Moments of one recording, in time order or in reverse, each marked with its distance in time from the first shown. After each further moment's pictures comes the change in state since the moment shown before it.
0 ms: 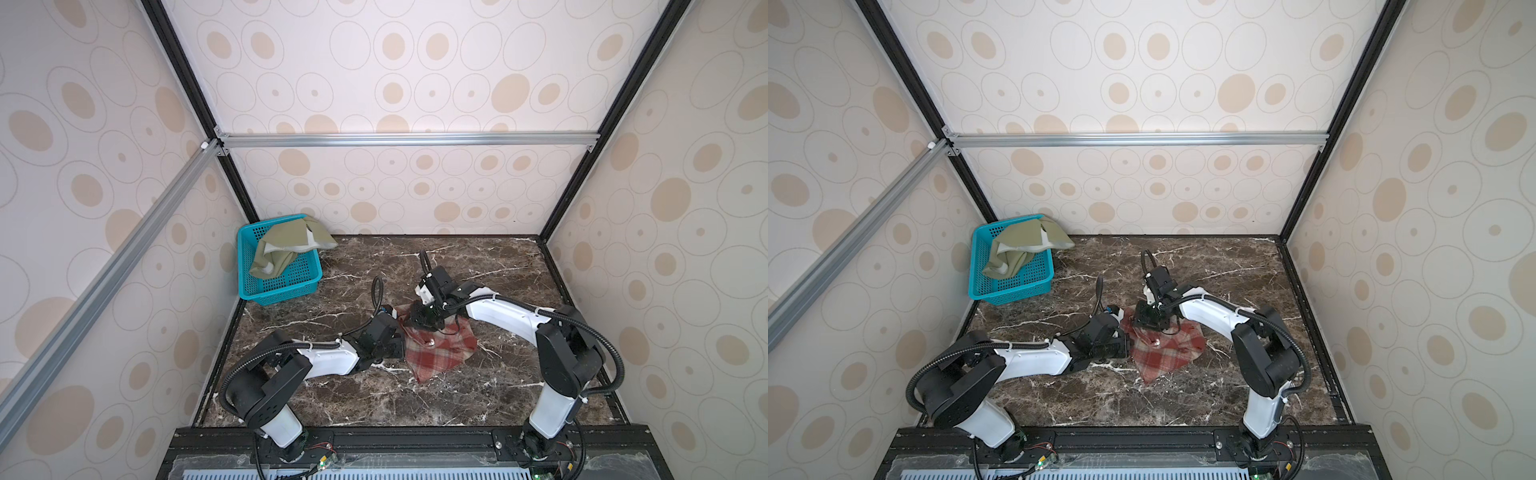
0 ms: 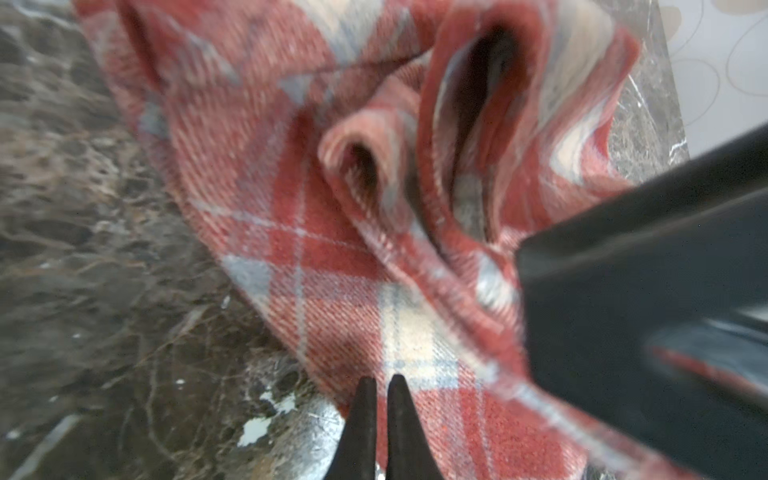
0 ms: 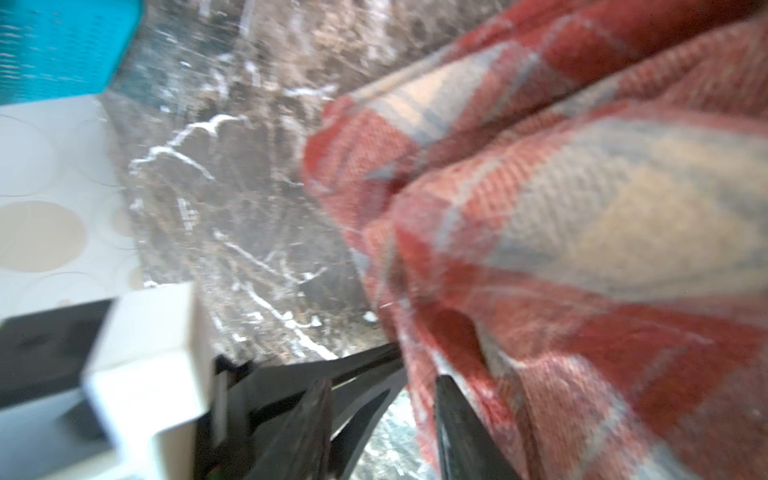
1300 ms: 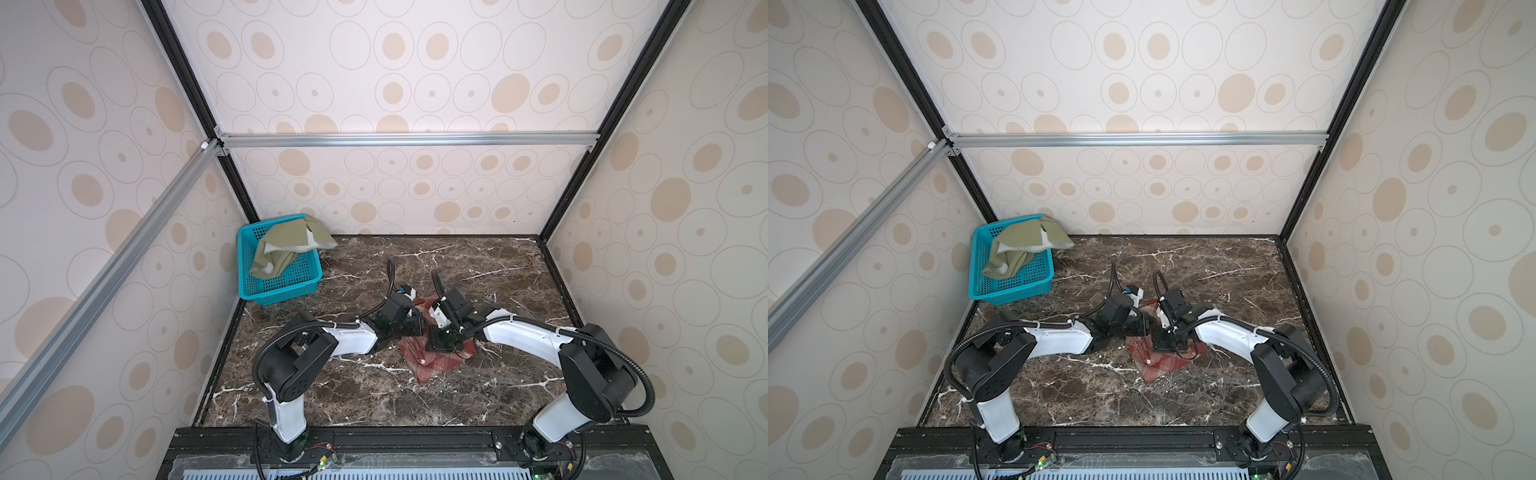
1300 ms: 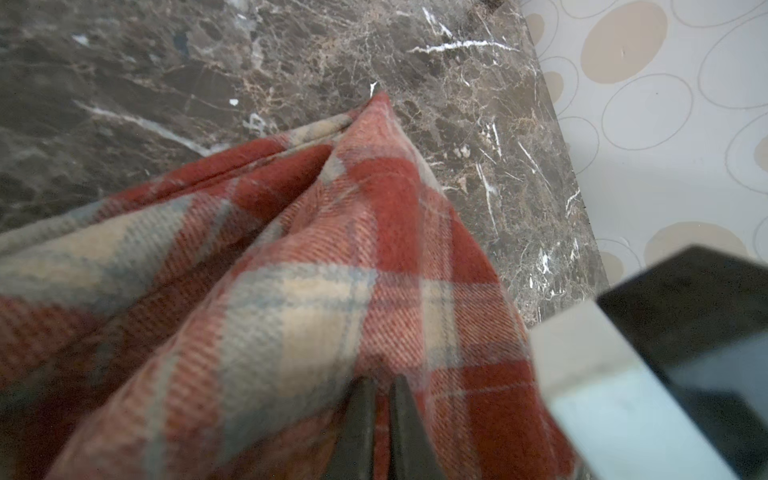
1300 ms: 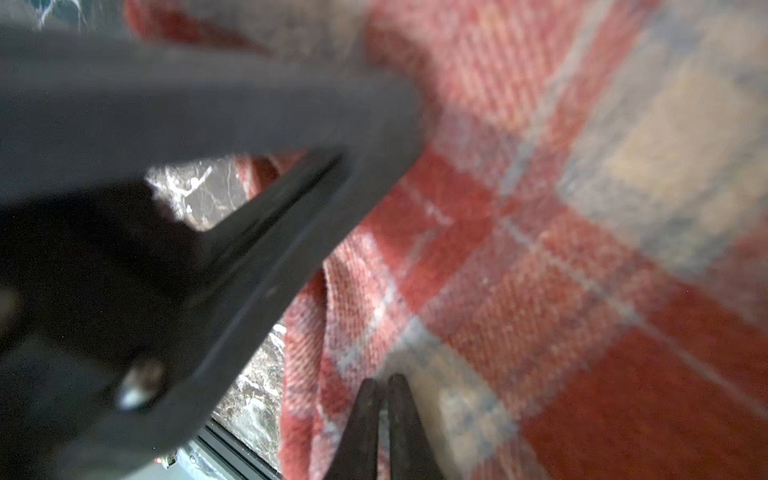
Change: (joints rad) left arm 0.042 0.231 0.253 0.133 0.118 0.017; right arm 0.023 -0.167 -0.317 0.034 0.077 -0.107
